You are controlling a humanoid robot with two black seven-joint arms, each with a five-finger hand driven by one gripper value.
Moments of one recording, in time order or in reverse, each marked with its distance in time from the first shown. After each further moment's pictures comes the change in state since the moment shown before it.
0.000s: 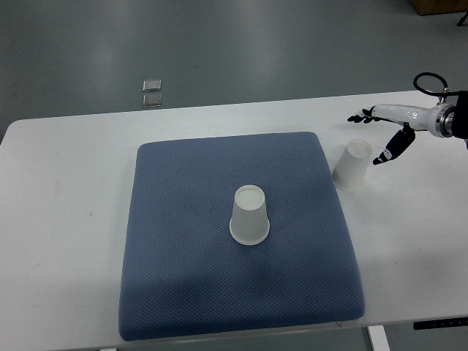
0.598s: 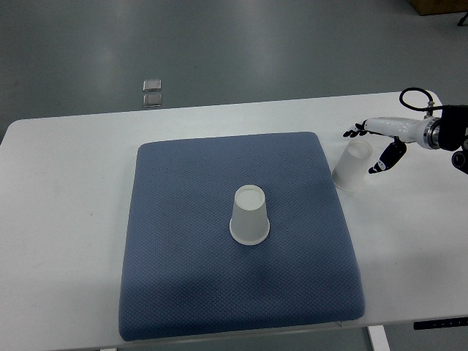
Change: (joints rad) left arm 0.000 0.000 0.000 0.000 0.000 0.000 0.000; right arm 0.000 0.037 -0.086 -0.021 -0.037 -0.066 0.000
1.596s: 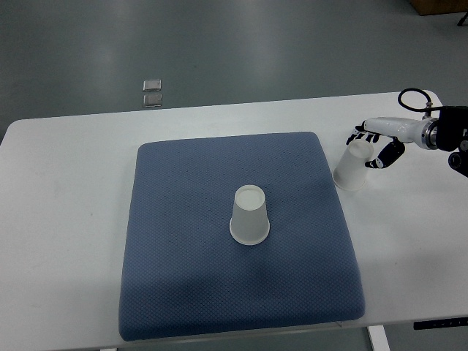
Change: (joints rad) left arm 0.000 0.000 0.000 0.000 0.000 0.000 0.000; right arm 0.001 0.021 -0.008 -0.033 -0.005 -0.021 0.000
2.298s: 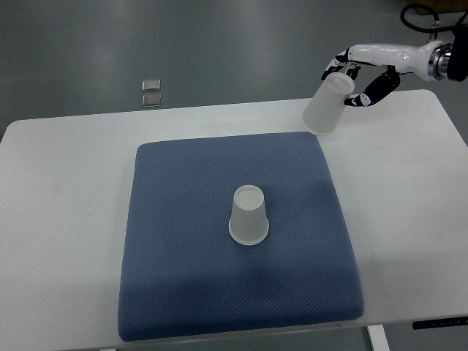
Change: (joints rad) left arm 0.000 0.000 0.000 0.000 0.000 0.000 0.000; right arm 0.261 -0.130 0.088 0.284 0.114 0.170 0.043
